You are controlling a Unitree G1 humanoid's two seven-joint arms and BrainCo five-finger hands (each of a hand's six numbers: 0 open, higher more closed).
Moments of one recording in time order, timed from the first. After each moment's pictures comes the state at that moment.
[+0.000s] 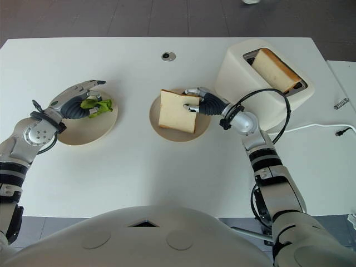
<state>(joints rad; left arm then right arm) -0.18 0.80 -0.08 0.41 0.55 -0.61 -0.11 -0.35 -0.43 0.23 0.54 -0.28 -0.63 0.42</state>
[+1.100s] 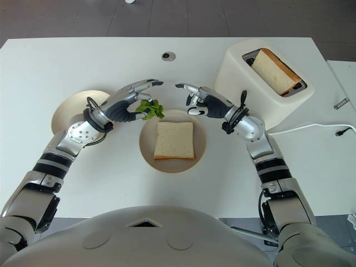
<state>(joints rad) -0.28 0.55 -0.26 0.35 0.41 -0.84 -0.13 -0.22 -0.48 0.18 0.21 -0.19 -0.57 0.41</state>
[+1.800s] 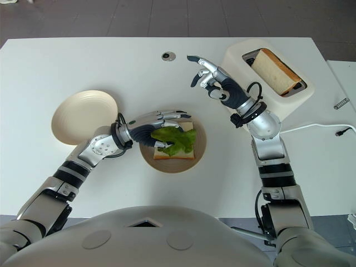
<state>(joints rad) -0.23 0.44 -0.43 0.31 0.41 -0.86 -0.31 -0.18 -0.45 0.06 0.00 0.03 -0.49 0.47</state>
